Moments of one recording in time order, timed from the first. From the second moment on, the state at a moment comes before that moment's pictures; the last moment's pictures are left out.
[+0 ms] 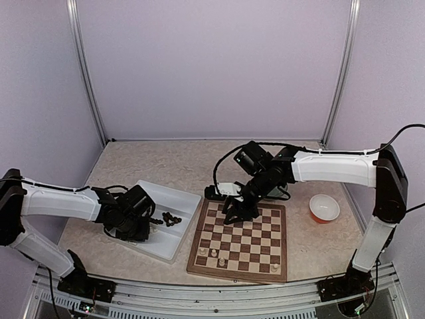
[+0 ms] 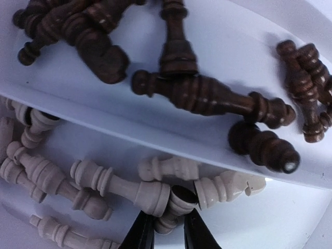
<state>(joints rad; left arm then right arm) -0.77 1.40 0.64 -0.55 -0.19 -0.77 0.87 1.77 1.33 -0.64 -0.46 -0.65</state>
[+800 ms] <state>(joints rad) -0.97 1.29 0.71 -0.53 -0.12 -0.69 0.87 1.83 1.43 -0.63 -0.51 -0.55</state>
